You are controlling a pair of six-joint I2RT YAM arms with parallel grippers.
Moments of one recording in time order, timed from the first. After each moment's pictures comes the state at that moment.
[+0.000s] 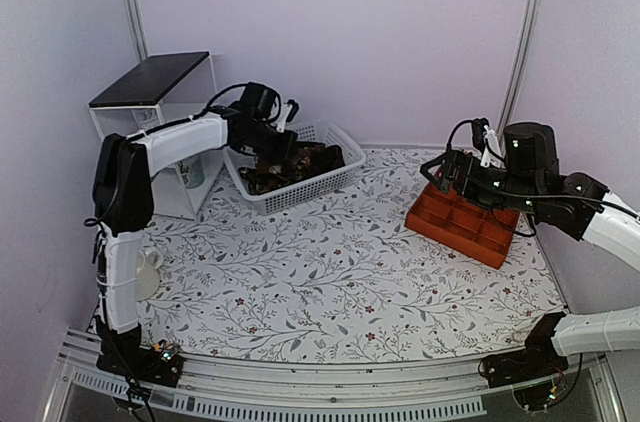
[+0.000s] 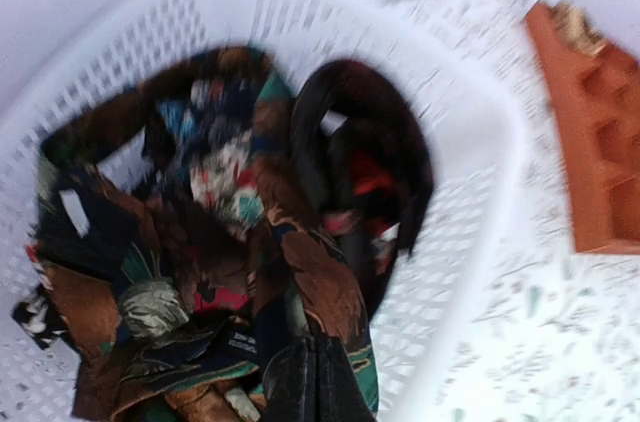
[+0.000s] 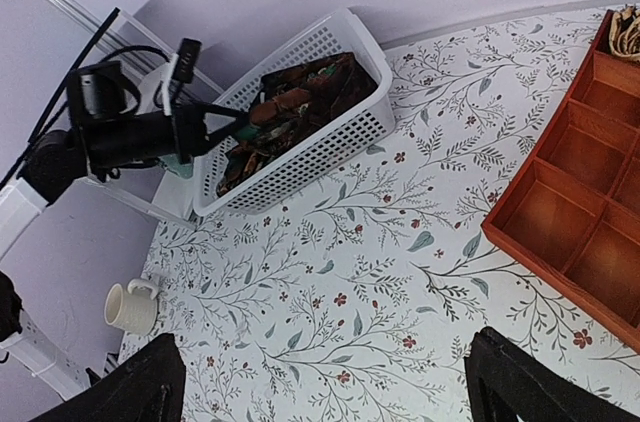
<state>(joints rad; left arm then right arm) -0.50 2.19 1.91 -0.49 0.11 -0.11 0.66 1.00 0.95 -0.39 0.04 0.69</state>
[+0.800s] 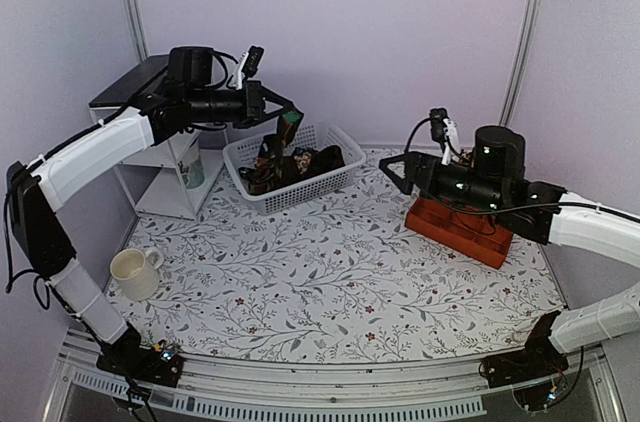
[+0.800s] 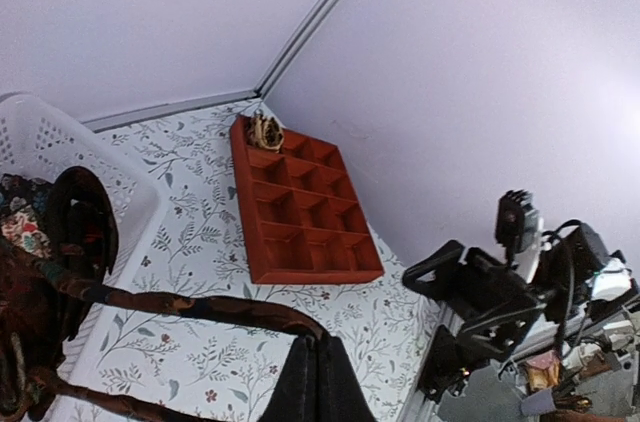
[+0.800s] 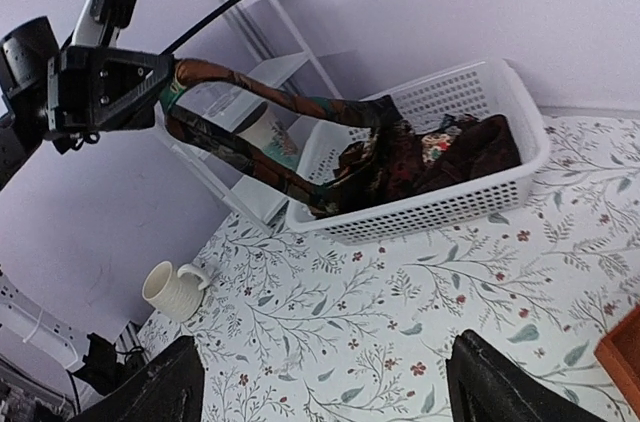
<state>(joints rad) -0.51 1.62 1.56 -0.25 0.58 -0.48 0.75 1.15 0.88 0.06 -0.07 0.55</state>
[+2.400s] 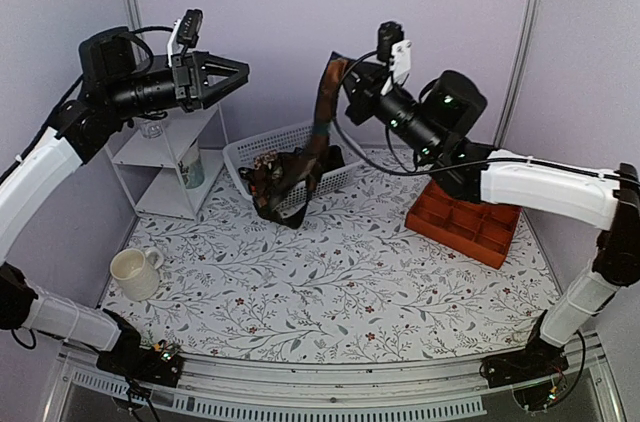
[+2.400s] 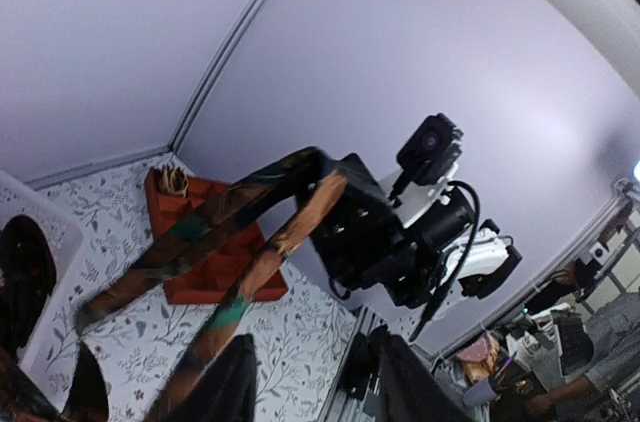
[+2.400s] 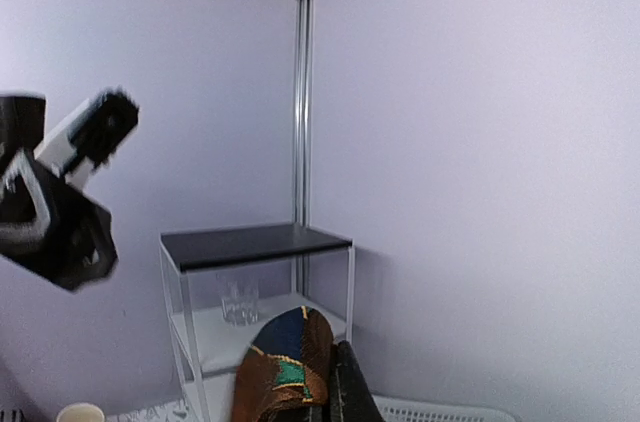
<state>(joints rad) -0.47 1.27 1.47 -0.21 0.73 -0.64 0.88 1.65 1.34 0.68 0.02 -0.01</state>
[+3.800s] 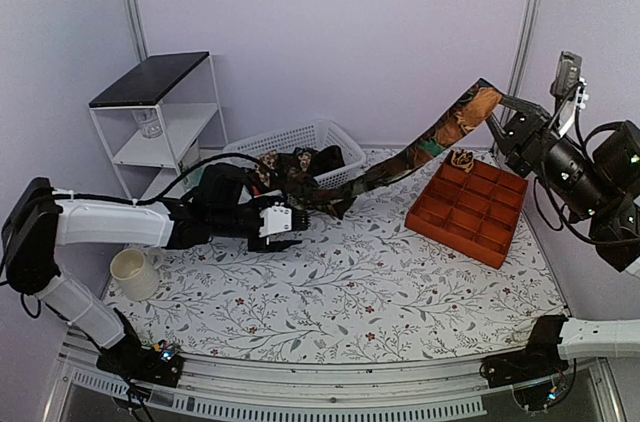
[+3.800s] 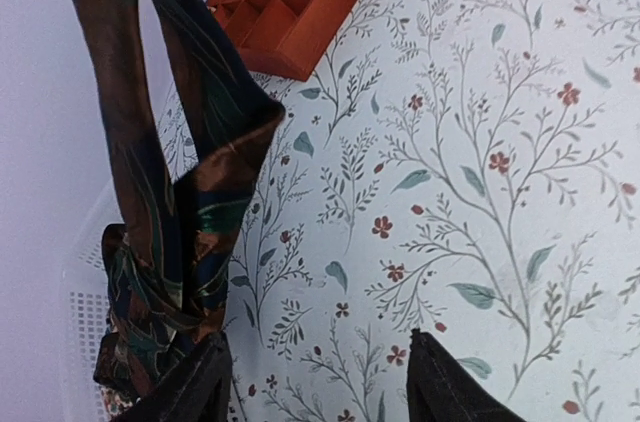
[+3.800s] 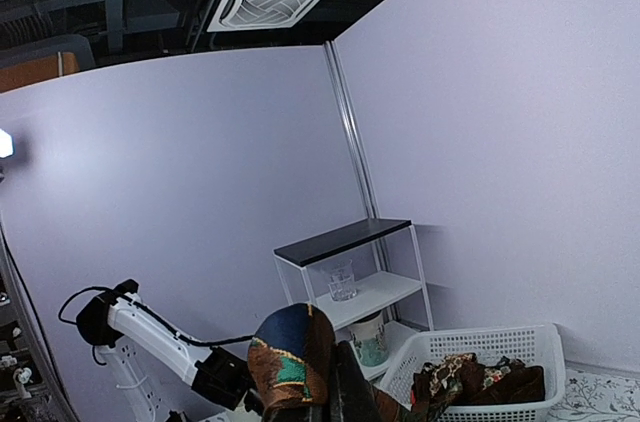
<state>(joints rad) -0.75 1.48 0.81 0.12 0.30 0.90 0.89 0.75 0.93 0.21 -0.03 0.29</state>
